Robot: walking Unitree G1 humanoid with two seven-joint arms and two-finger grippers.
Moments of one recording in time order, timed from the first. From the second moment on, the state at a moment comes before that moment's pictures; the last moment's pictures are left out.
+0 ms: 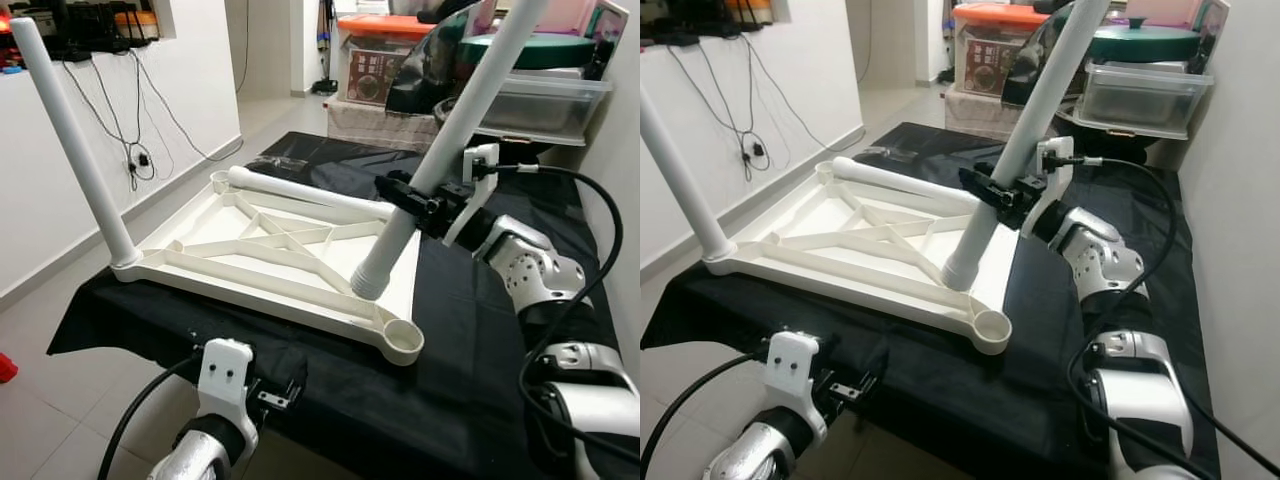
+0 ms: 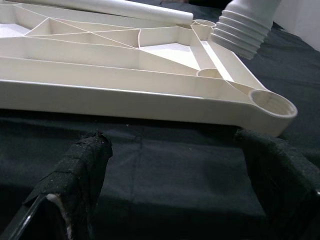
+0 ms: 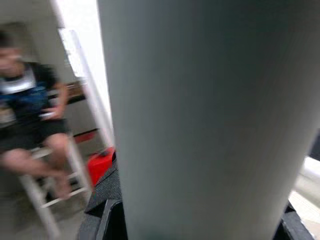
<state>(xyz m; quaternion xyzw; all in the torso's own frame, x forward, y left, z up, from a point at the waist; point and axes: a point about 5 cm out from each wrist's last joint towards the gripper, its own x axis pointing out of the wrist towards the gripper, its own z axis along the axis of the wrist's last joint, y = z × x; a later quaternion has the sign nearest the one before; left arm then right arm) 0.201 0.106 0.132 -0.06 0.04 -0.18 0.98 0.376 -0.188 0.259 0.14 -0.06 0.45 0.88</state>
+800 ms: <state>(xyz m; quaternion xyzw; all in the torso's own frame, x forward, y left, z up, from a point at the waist) 0.194 0.102 0.132 -0.06 0.06 -0.18 0.98 0.363 -0.199 0.233 0.02 0.00 0.57 0.82</state>
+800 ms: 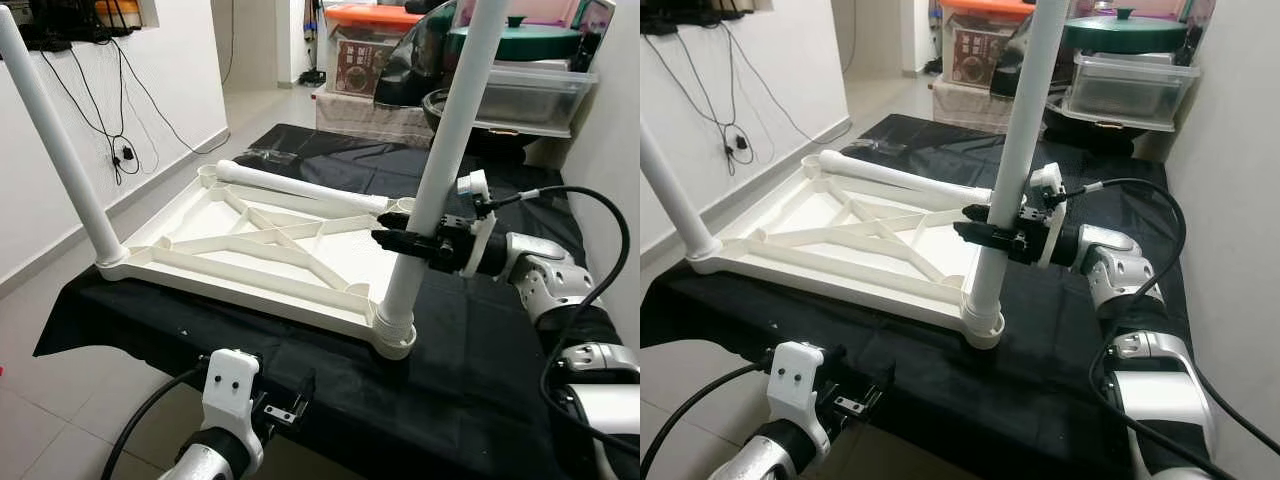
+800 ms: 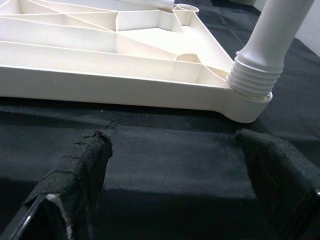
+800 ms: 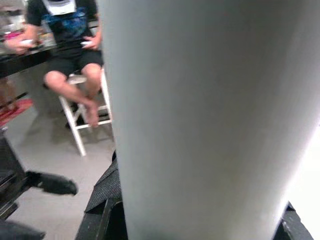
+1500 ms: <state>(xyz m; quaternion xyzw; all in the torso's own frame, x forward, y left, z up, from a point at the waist) 0.193 0.102 0.138 -0.06 0.05 -0.18 0.98 0.370 -0.182 0.233 -0.02 0.01 0.60 0.80</state>
